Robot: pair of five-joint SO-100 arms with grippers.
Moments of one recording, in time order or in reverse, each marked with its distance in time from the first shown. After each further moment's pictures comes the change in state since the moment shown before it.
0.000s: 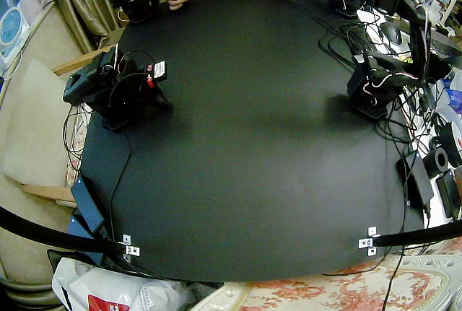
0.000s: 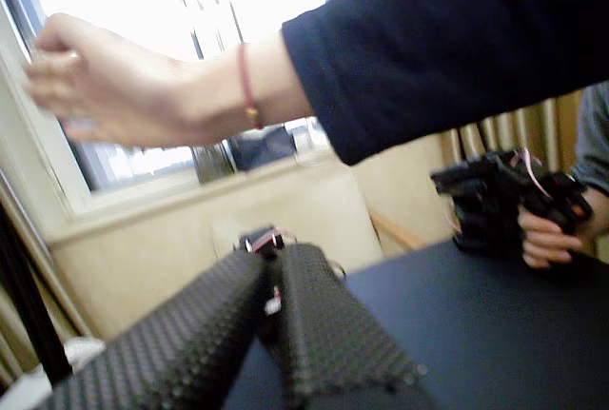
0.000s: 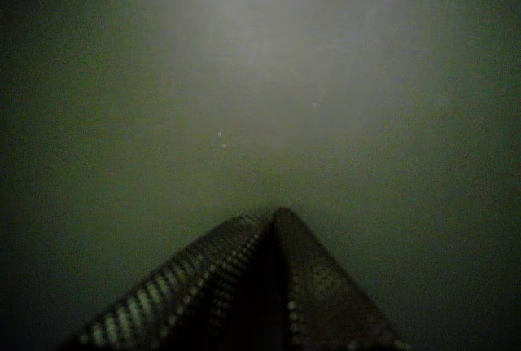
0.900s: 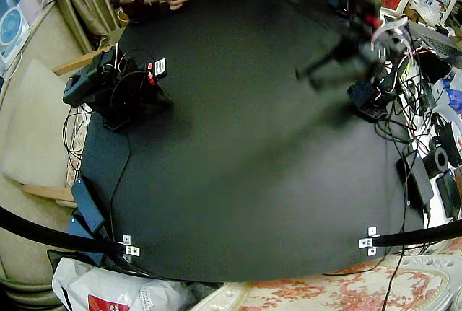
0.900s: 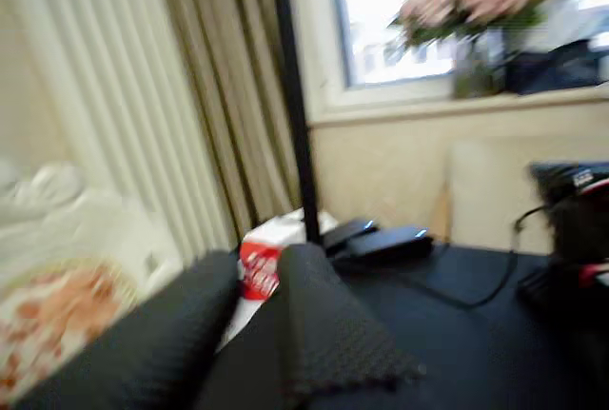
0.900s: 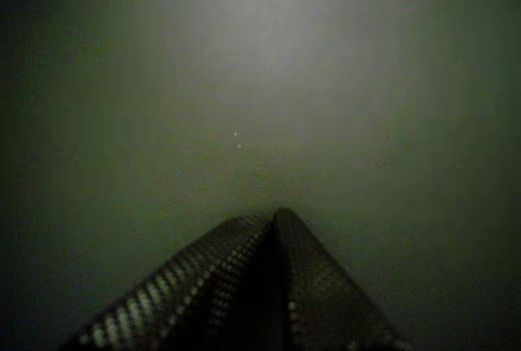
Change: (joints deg) arm 0 -41.3 -20.7 14.9 -39.4 -6.1; arm 1 -2.1 0.0 0.0 0.0 -1.0
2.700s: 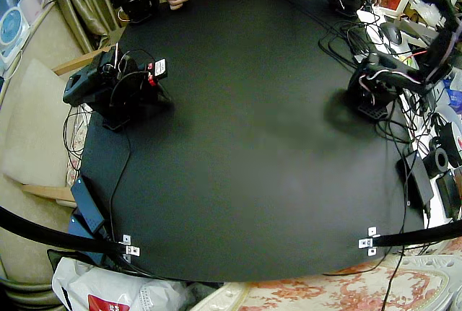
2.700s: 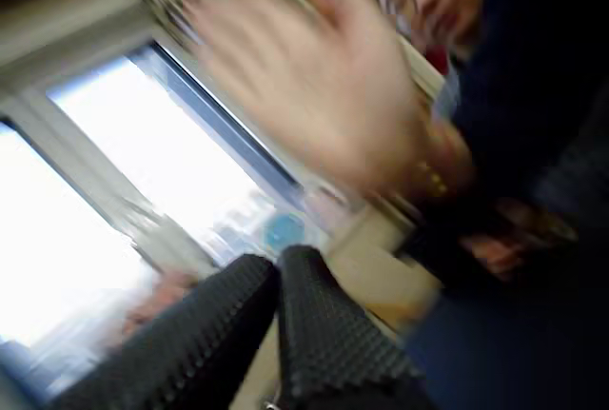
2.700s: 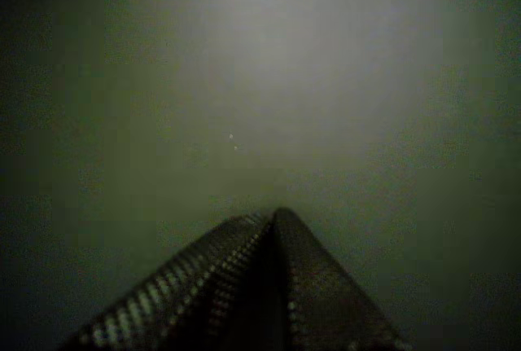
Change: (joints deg) arm 0 66.9 13.6 -49.7 58.6 39.9; arm 1 0.5 0.2 0.0 -0.1 0.5
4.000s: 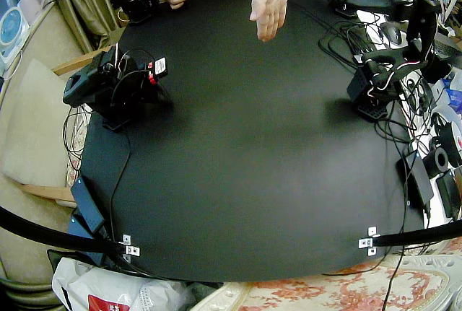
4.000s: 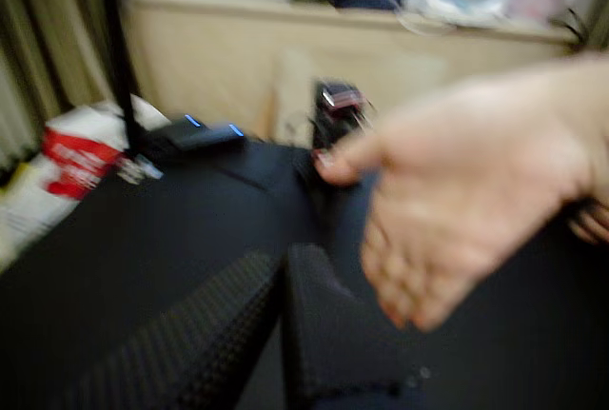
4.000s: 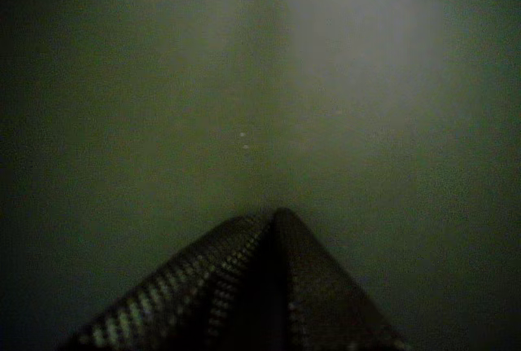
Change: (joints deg) arm 0 -40.3 -10.8 6.9 14.9 -52.8; arm 1 -1.3 -0.2 0.0 0.0 -1.5
